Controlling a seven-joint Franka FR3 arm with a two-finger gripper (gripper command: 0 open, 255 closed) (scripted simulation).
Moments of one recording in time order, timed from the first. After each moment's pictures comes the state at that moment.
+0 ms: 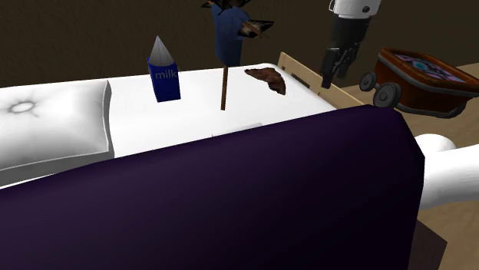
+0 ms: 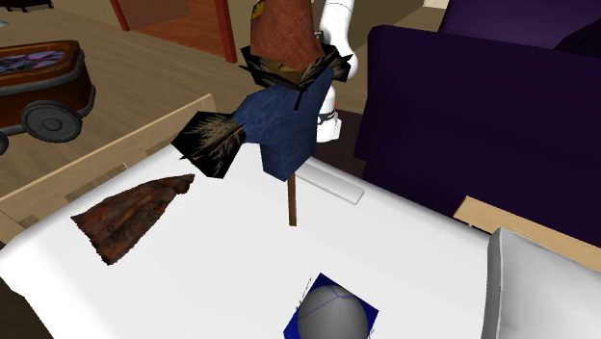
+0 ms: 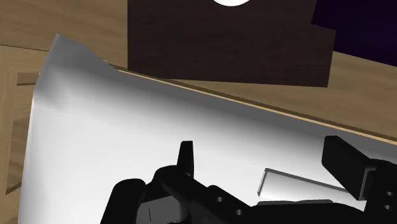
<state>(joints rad) 0.02 -0.74 0.04 -2.33 -0.04 1.45 -0.04</state>
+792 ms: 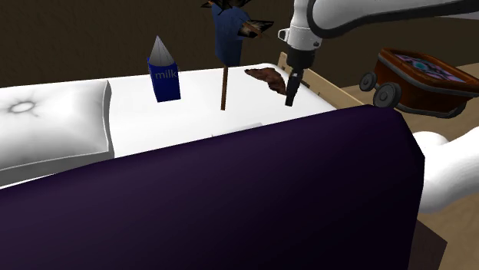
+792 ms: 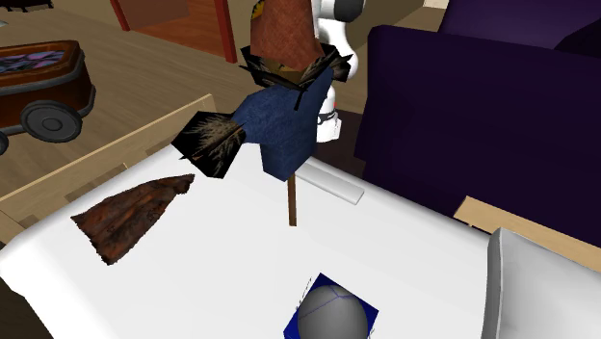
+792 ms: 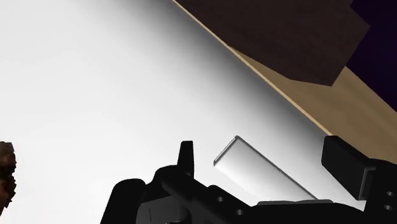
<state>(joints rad) 0.15 -0.50 0.01 -2.40 -0.04 1.81 -0.35</state>
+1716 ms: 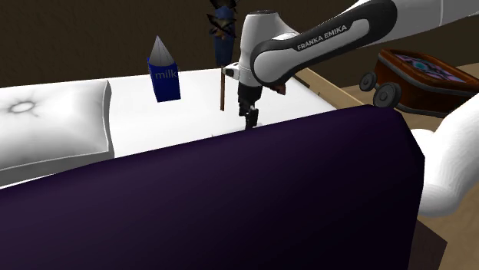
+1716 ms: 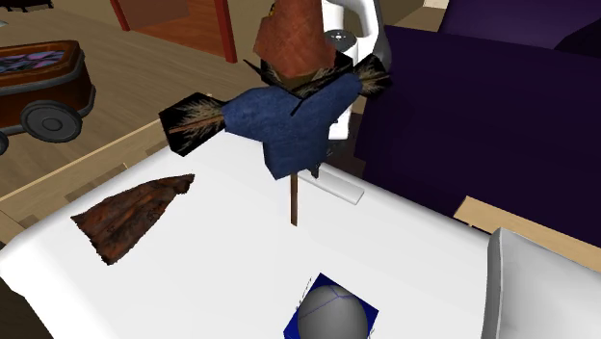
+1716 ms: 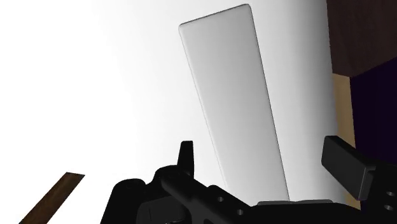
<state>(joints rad) 0.32 -0.13 0.04 -2.37 0.02 2.21 -0.79</state>
